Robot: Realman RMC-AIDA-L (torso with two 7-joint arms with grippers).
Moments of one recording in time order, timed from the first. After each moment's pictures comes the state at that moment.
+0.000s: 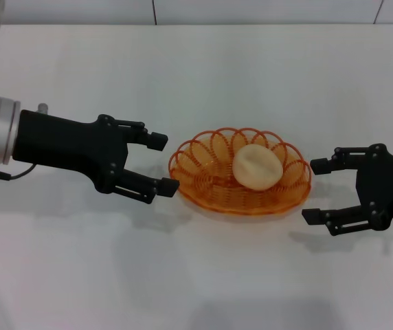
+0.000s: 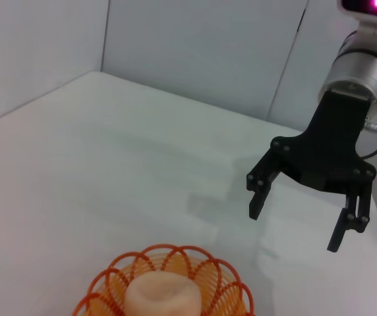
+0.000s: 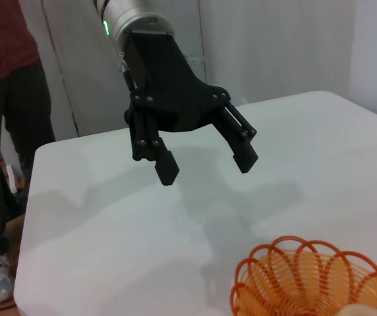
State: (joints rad) left arm -0.56 -2.06 0.88 1.00 2.08 1.81 -1.67; right arm 0.22 2.00 -1.28 -1.35 -1.80 -1.53 1.69
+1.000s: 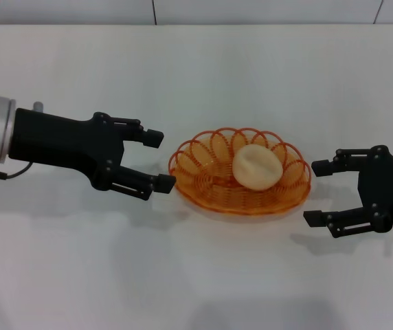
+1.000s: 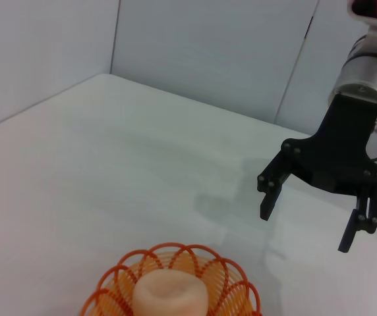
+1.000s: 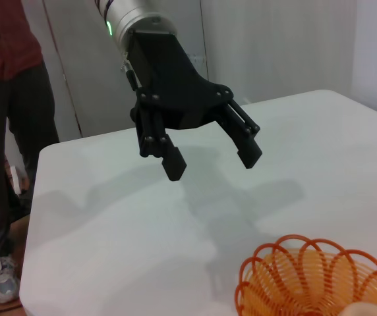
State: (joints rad) left arm -0.56 -2.06 0.87 1.01 2.07 1.80 -1.68; right arm 0.22 2.00 -1.27 -1.35 -1.80 -1.54 1.69
